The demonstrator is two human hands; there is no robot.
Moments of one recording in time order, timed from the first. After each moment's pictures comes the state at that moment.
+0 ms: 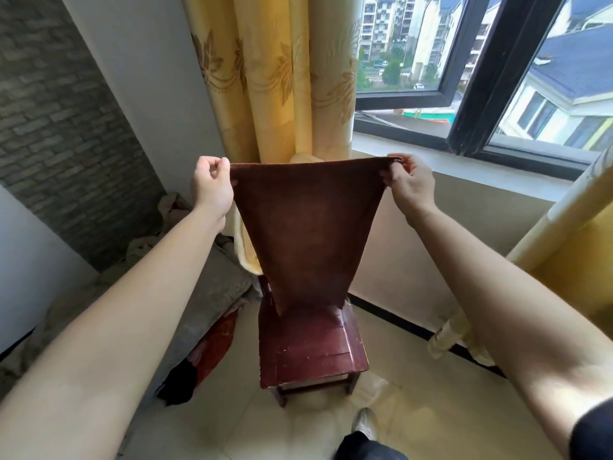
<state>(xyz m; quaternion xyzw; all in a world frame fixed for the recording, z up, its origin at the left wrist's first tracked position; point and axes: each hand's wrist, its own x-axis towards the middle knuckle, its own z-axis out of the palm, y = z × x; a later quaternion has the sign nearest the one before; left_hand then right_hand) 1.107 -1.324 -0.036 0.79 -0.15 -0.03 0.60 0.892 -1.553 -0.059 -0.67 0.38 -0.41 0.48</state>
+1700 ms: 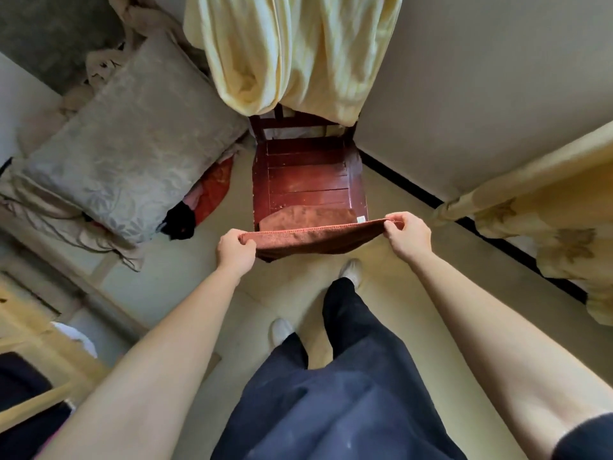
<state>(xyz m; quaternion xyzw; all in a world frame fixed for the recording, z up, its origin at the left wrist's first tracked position) 0.966 -1.193 -0.372 0.92 -0.02 -0.28 0.27 0.762 -1.448 -0.375 -0.74 0.55 0.01 0.39</state>
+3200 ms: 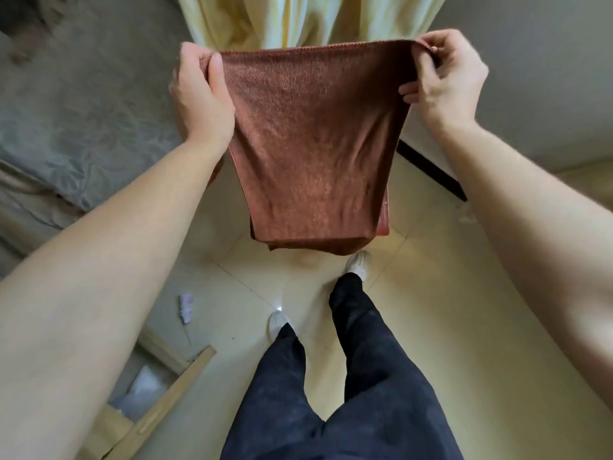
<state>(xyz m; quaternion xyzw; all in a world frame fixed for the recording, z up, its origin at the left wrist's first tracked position) 1.175 -1.337 -0.410 0.89 -0.19 0.05 0.41 0.970 -1.584 -0.379 -0.75 0.41 -0.25 0.45</state>
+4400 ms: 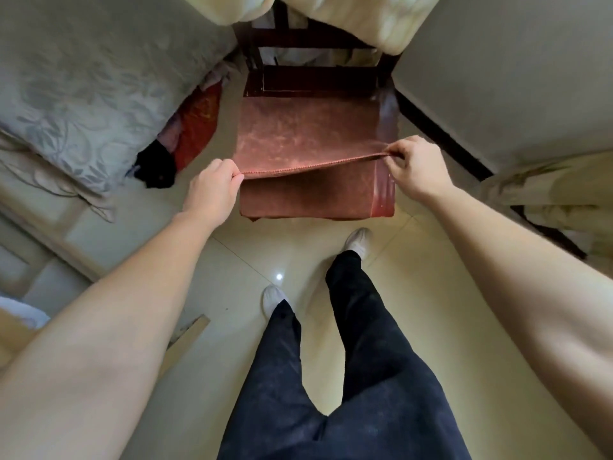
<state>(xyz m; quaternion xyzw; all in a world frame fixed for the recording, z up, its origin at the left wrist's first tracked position) 1.087 -1.244 -0.522 0.93 -0.29 -0.22 0.09 0.891 -1.555 -0.516 -0.90 0.32 0.09 0.29</state>
